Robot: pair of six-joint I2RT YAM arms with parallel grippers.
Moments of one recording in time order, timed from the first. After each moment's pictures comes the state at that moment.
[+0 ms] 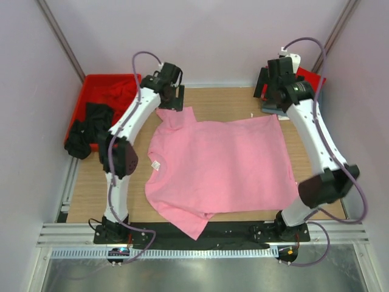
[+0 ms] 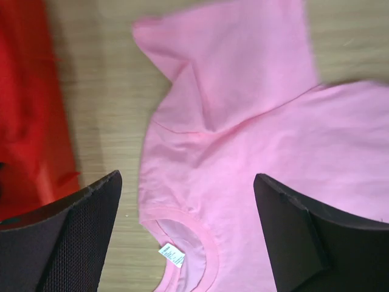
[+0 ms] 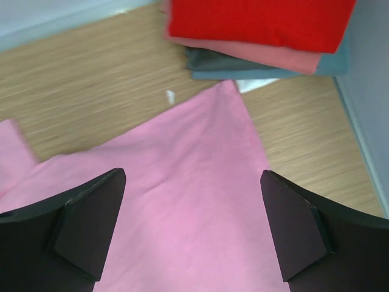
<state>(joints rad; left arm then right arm) -0.41 2.23 2.23 -1.08 -0.27 -0.26 0.20 1.72 1.86 -0.94 0.47 0.35</state>
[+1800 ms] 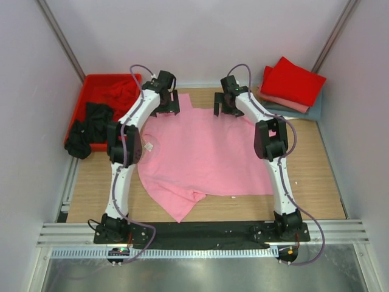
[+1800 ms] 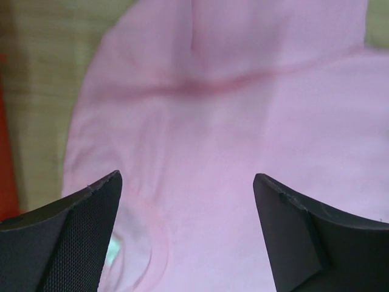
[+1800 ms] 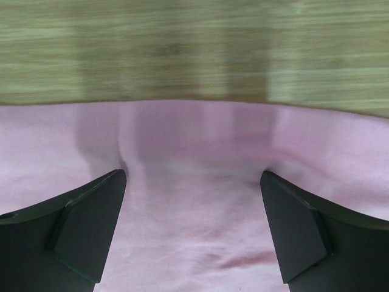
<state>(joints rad) -0.32 2.40 2.26 -0.92 -0.19 -0.41 0.32 2.52 2.25 -0.75 0.16 0.31</state>
